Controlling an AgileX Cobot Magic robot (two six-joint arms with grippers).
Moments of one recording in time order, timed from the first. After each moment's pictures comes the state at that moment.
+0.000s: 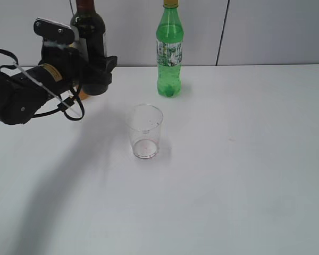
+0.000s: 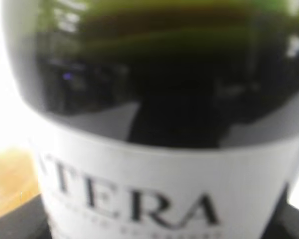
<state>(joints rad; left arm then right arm) -0.33 2.00 -0.97 0.04 -0.78 0.03 0.08 0.00 -0.51 0.15 1.04 -0.11</state>
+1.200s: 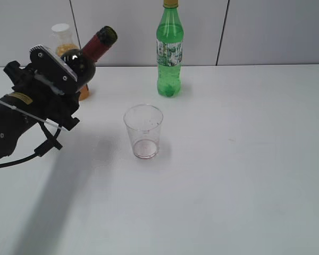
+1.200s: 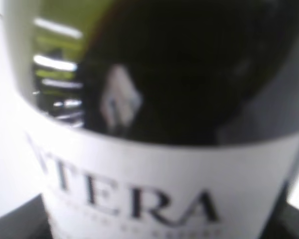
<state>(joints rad) -0.43 1.83 -0.69 -0.51 -0.80 1.04 0.08 0.00 -0.51 0.15 1.04 -0.11</state>
